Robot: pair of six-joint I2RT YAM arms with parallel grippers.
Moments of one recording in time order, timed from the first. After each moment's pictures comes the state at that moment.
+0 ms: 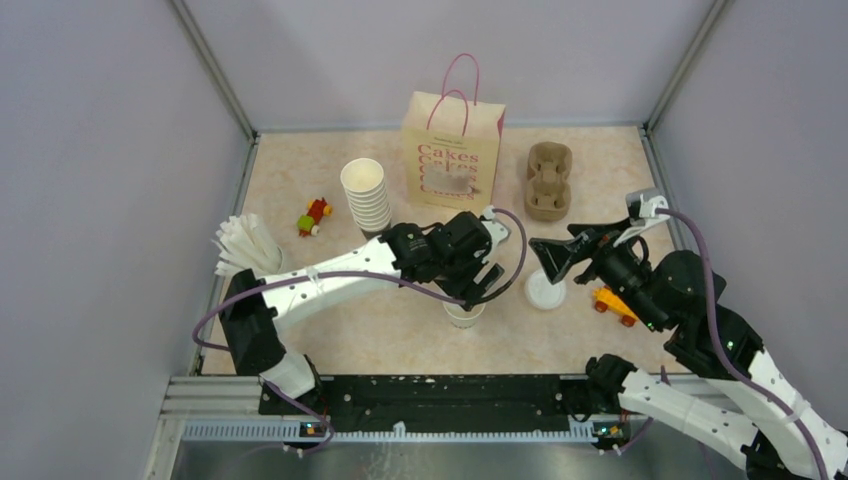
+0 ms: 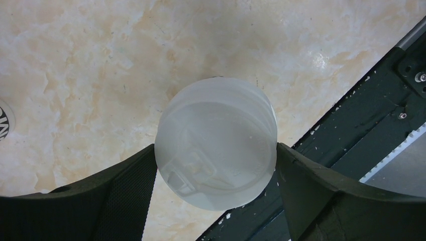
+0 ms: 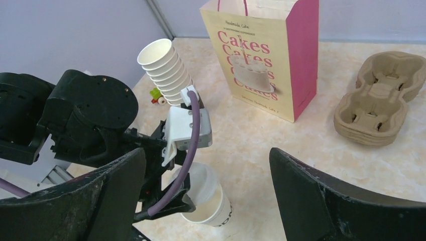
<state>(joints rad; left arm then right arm) -1.07 1.59 1.42 -0.82 -0.06 -0.22 0.87 0.52 1.00 -0.51 0.31 0.36</state>
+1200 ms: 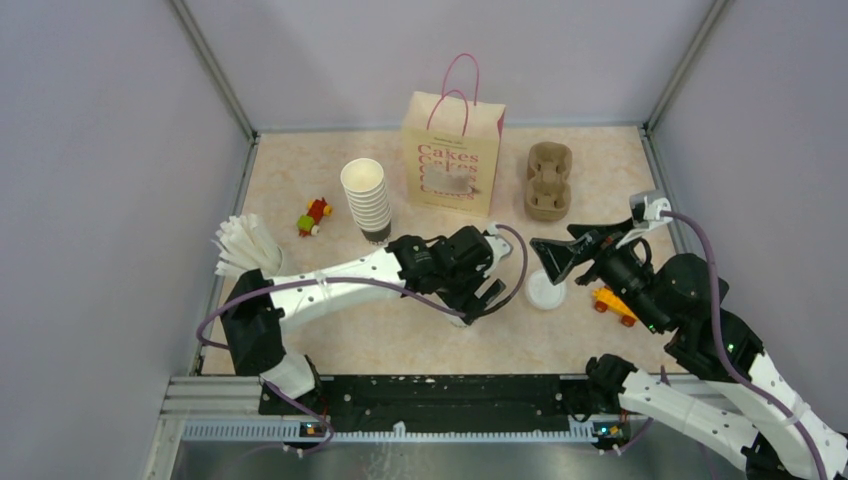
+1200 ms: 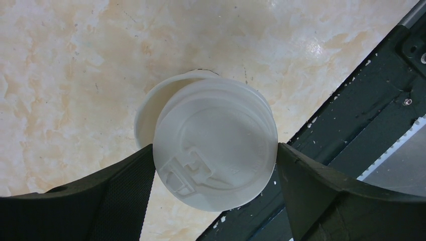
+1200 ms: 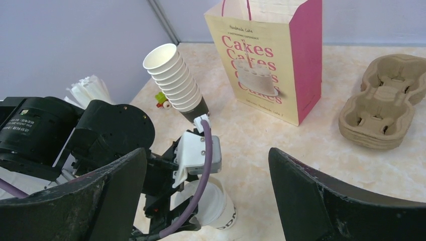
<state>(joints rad) -1.10 1.59 1.32 -0.74 -0.02 -0.21 0.87 0.51 0.98 -0.49 0.30 0.37</state>
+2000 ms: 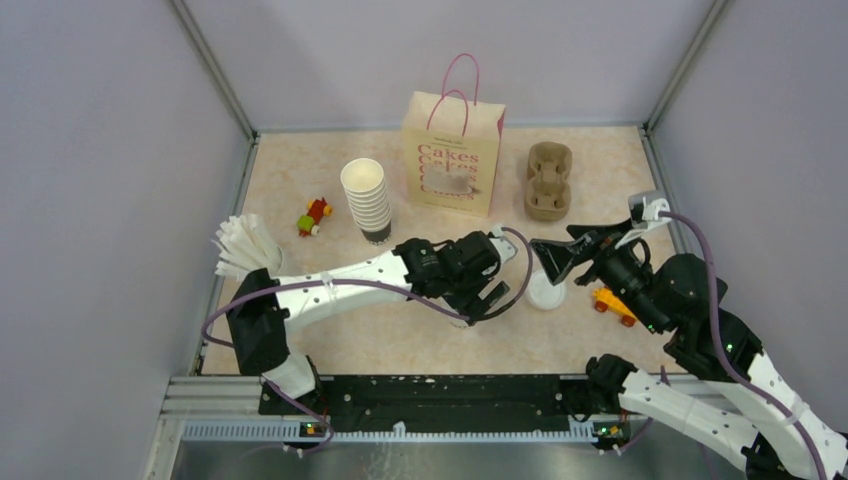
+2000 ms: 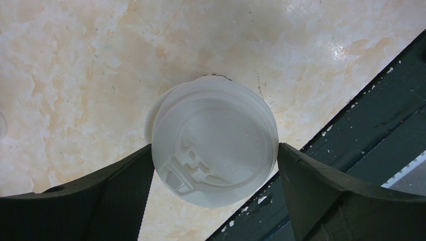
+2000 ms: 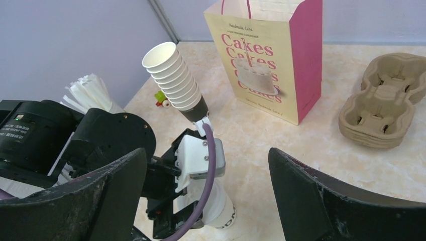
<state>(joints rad) -1.14 1.61 1.35 -0.76 -0.12 -0.21 0.87 0.50 0.97 -0.49 0.30 0.37</state>
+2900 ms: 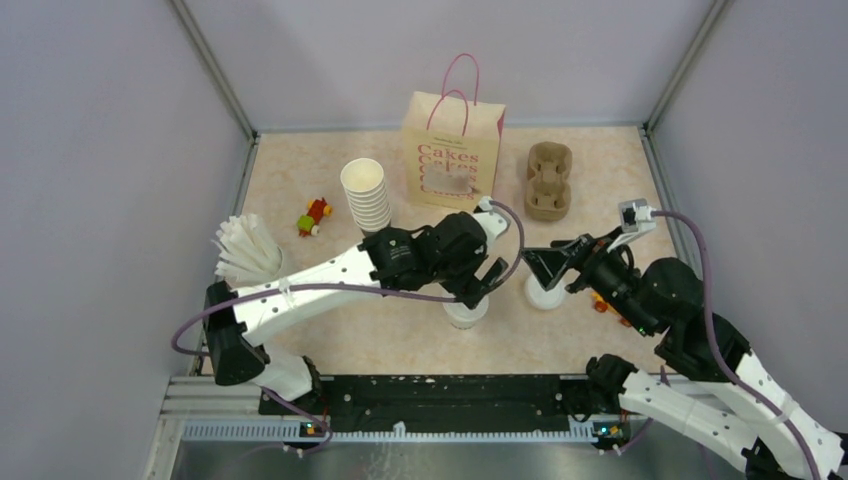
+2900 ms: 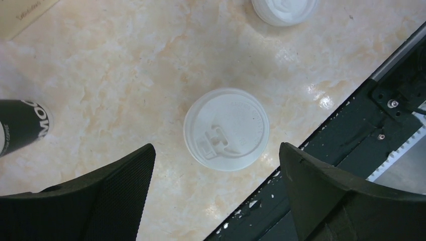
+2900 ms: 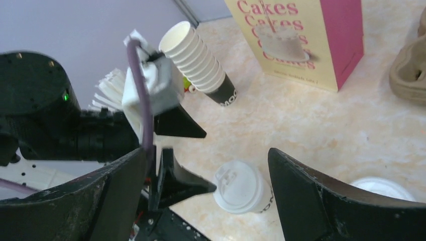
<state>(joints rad) -1.13 1.50 1.45 -0.79 -0.19 -0.23 0.87 0.48 0.90 -0.49 0.26 0.56</state>
